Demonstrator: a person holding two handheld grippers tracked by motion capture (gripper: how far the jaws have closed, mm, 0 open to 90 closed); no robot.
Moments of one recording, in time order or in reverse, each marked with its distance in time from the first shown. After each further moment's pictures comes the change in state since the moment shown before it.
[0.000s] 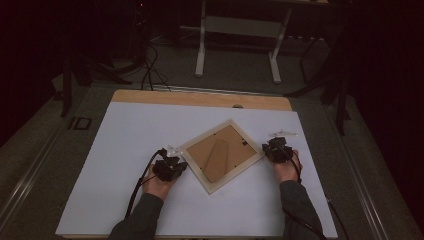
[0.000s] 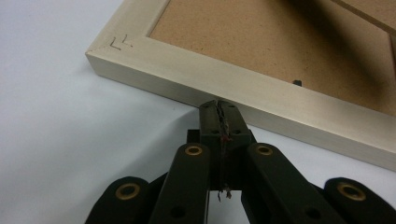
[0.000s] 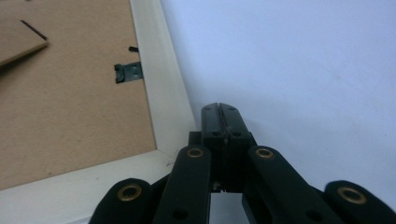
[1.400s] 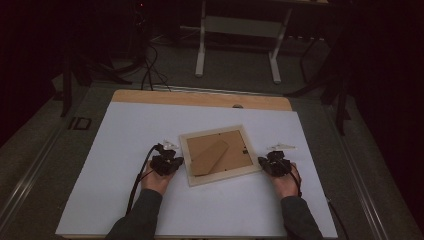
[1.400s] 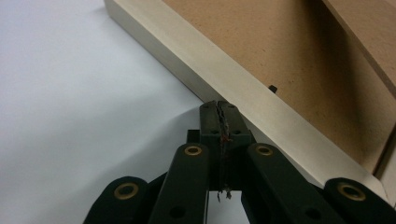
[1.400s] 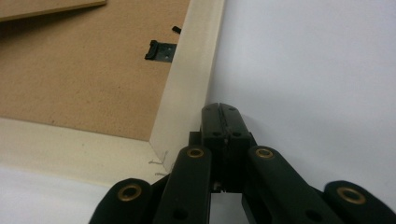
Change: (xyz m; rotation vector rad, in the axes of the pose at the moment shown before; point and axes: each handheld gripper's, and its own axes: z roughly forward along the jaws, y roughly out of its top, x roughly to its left) left arm 0.020 0.009 0.003 0.009 0.061 -0.086; right arm 0.021 -0.033 -0.017 0.021 0.105 -0.004
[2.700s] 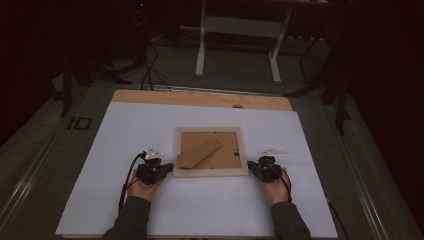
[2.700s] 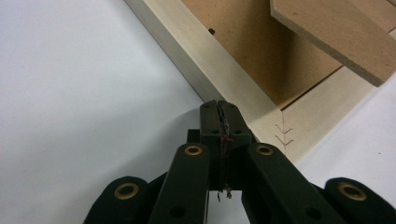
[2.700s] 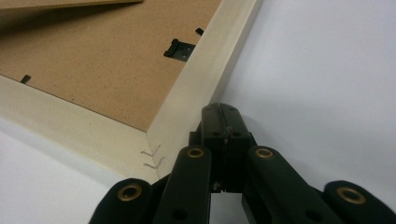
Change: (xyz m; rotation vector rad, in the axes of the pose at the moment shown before) left arm 0.017 -0.037 -0.027 -0.060 -0.054 -0.020; right arm 0.033 -0.006 0.004 -0.042 0.076 0.026
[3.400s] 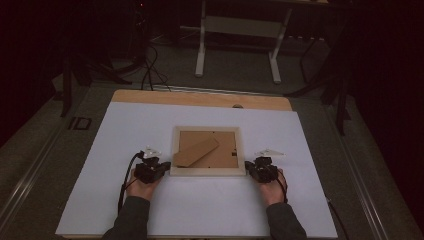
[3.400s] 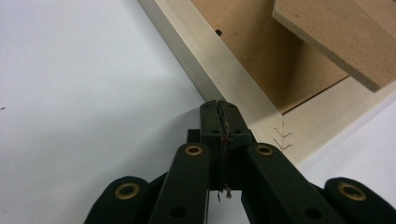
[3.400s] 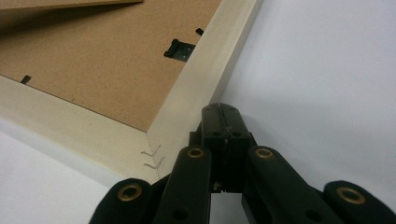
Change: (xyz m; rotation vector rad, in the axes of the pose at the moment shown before) left arm 0.003 0.000 -0.001 -0.012 0.049 -0.026; right arm 0.012 0.001 0.003 -0.003 -0.025 0.019
